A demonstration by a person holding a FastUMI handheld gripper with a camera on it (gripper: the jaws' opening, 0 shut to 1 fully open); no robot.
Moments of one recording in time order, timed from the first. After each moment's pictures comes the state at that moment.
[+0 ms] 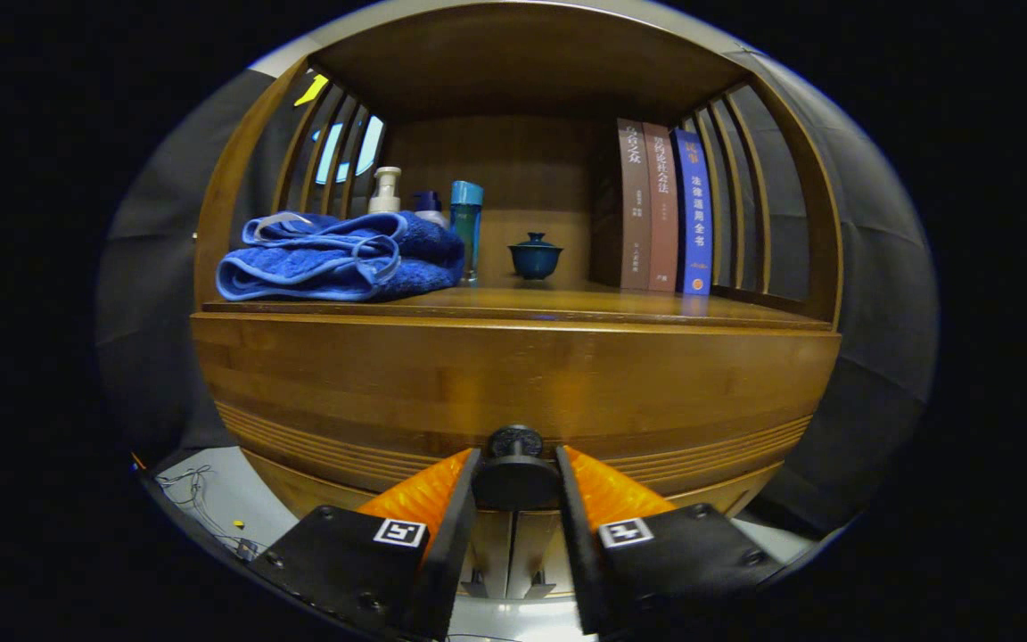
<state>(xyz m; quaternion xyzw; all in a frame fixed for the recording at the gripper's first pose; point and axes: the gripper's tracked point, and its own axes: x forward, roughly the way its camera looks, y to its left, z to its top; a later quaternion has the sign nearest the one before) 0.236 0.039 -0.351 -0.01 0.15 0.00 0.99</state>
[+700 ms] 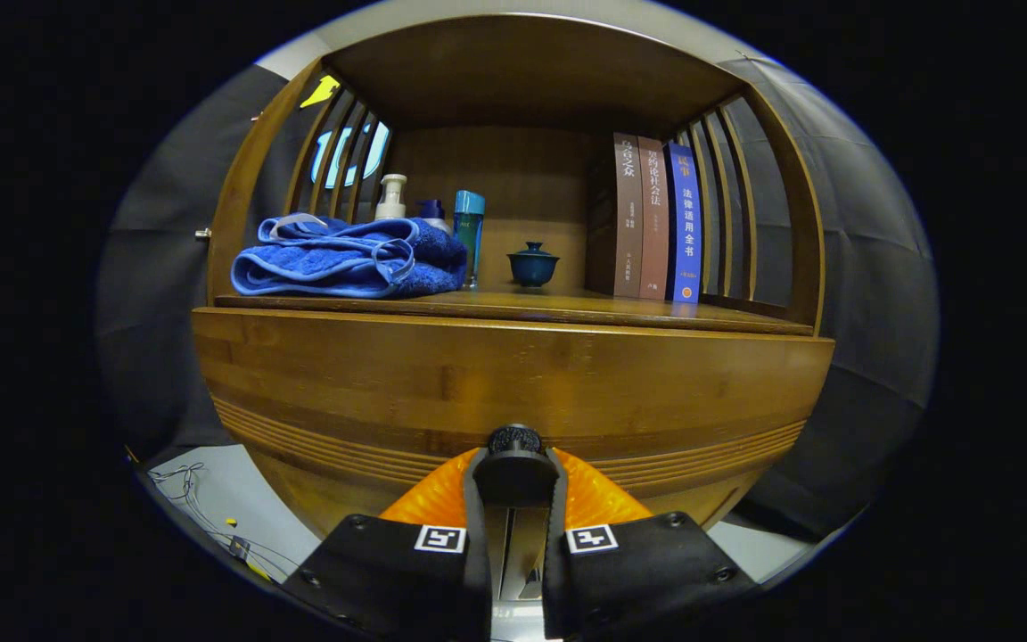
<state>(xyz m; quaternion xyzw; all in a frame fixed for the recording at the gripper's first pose) 0.207 0.038 -0.339 -0.01 0.14 -0.01 0.99</state>
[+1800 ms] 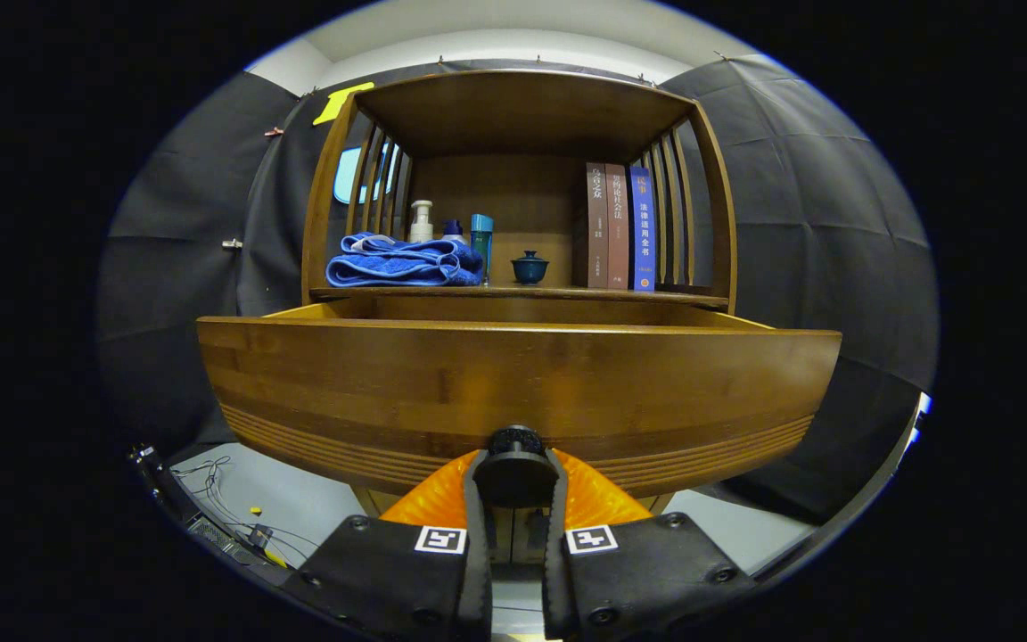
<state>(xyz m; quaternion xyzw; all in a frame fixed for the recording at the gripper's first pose) 0.069 0.038 -0.327 0.00 0.13 0.00 0.99</state>
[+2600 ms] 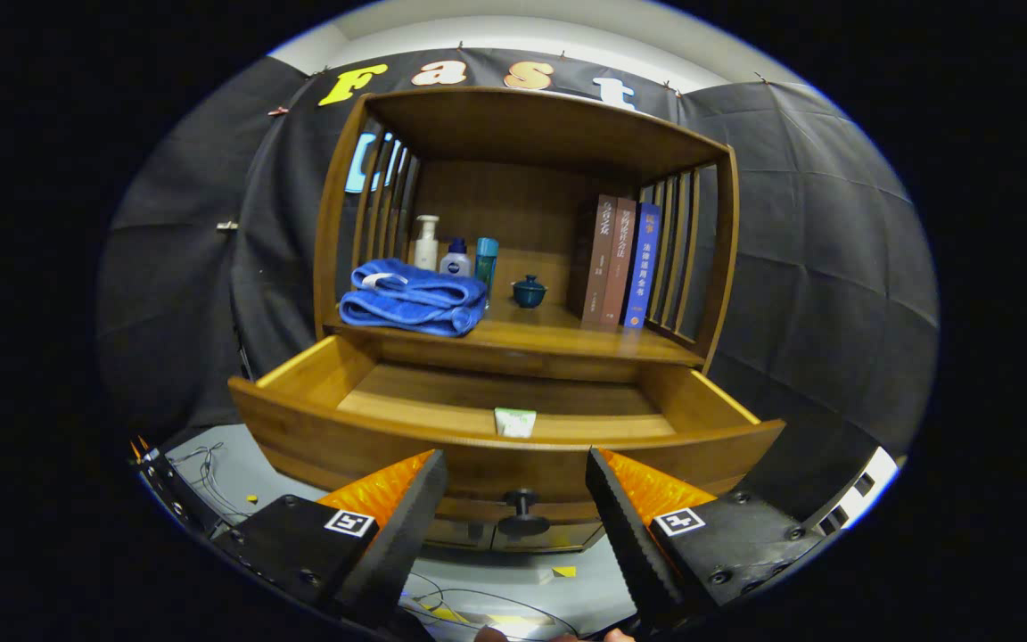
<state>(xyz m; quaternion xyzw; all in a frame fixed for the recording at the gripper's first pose) 0.061 0.048 -0.207 -0.05 0.19 -0.04 0.98</state>
